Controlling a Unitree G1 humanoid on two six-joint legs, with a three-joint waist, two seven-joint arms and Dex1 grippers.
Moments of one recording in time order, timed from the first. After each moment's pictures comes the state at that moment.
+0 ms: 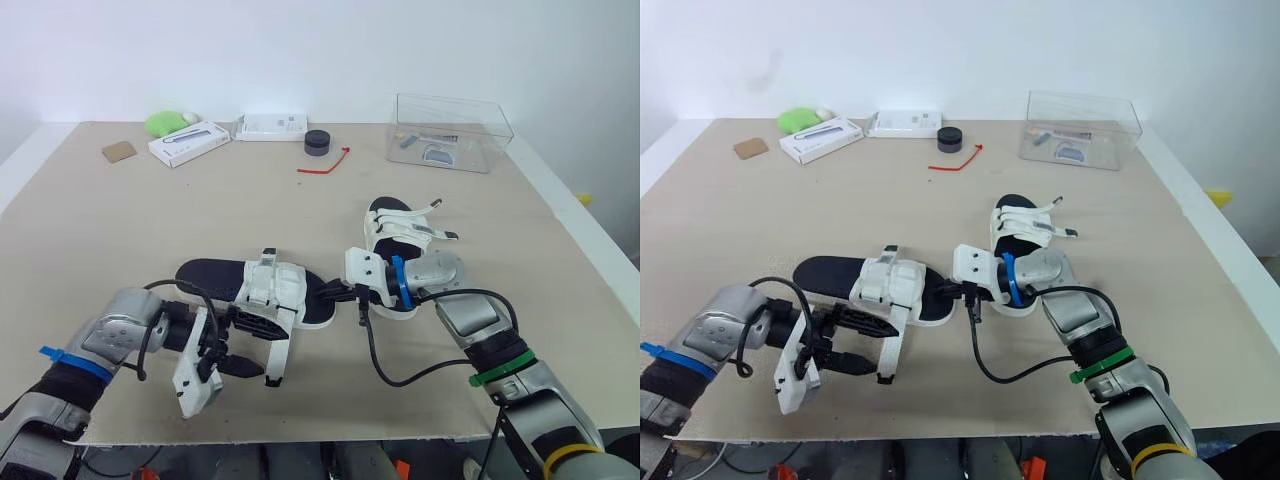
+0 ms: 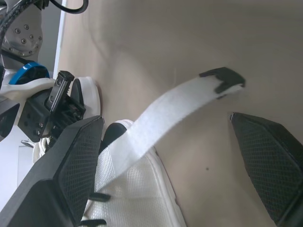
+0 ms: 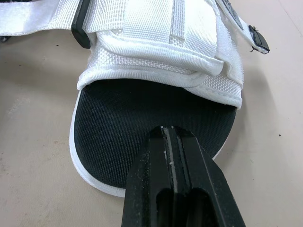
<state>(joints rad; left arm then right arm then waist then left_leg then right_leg) -0.44 0.76 -0.32 0.27 0.05 -1.27 -1.13 -0.64 -0.49 0.36 0.16 0.04 0.14 1.16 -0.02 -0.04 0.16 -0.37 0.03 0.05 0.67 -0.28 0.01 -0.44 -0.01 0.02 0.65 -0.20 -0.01</state>
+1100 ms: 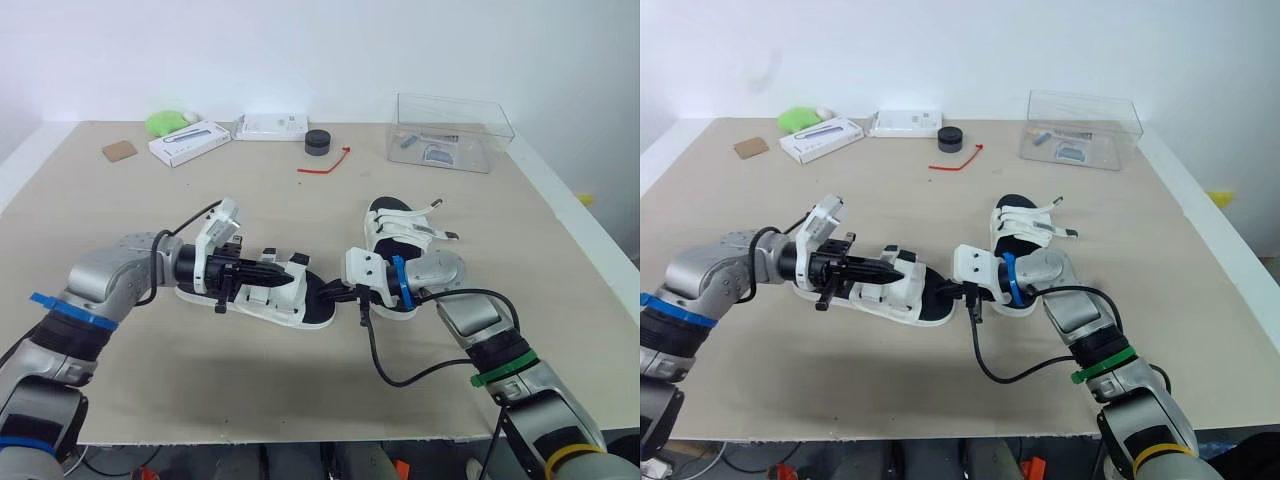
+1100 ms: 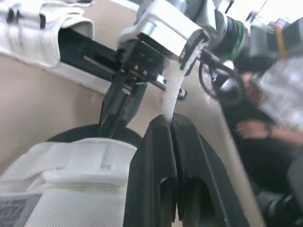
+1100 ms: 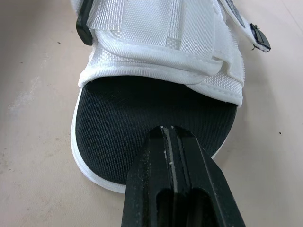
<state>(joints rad) -0.72 0.73 -0.28 0.17 -0.84 0.69 -1.25 -0.64 -0.50 0.36 0.15 0.04 0.15 1.16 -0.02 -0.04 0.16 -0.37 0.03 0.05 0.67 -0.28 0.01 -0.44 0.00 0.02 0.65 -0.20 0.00</state>
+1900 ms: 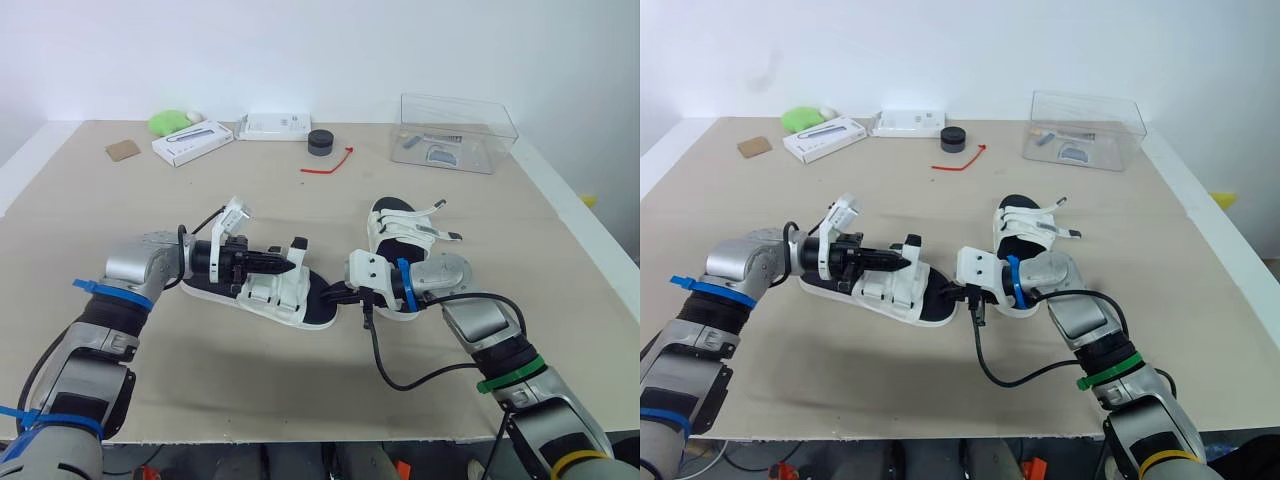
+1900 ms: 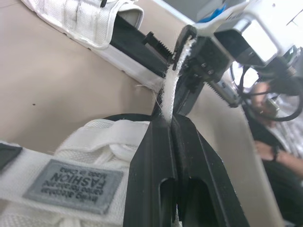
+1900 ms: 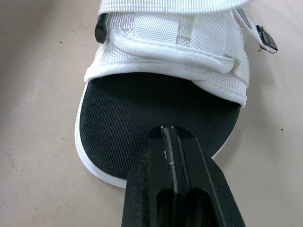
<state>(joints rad) -0.80 0.57 -0.21 0.42 -0.56 0.67 -1.31 -0.61 -0.52 0.35 0.08 0.04 0.20 1.14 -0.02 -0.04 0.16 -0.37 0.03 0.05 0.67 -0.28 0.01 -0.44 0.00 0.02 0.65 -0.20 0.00</state>
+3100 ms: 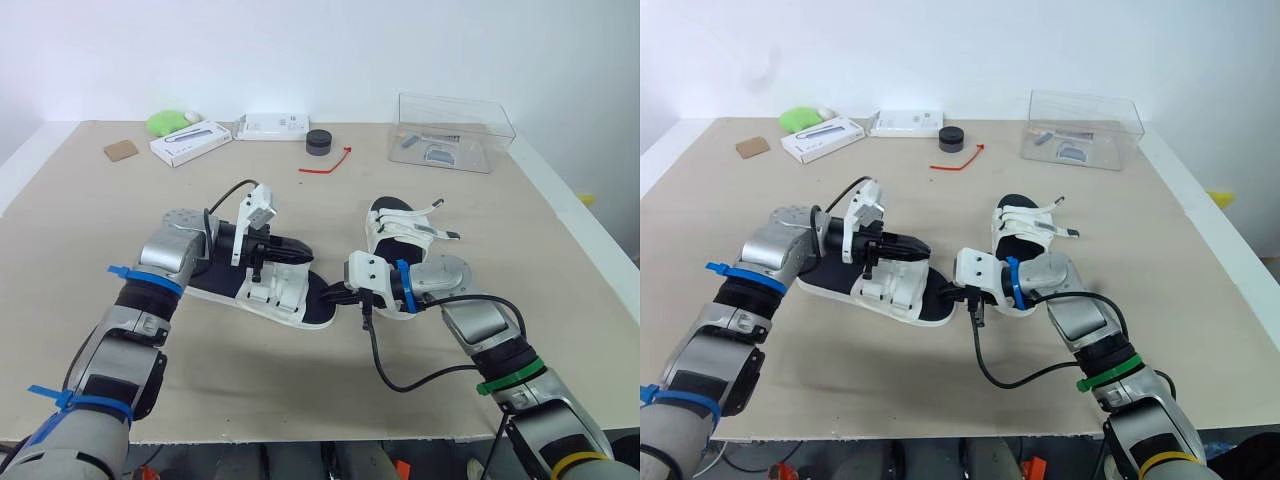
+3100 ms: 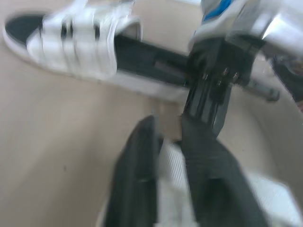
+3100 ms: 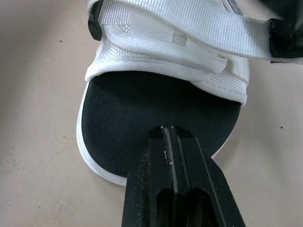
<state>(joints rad) -0.93 0.45 -0.23 0.62 -0.27 0.34 -1.41 -0.60 -0.52 0.35 0.08 0.03 0.19 1.13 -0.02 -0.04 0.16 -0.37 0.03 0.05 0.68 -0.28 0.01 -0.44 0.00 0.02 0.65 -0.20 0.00</state>
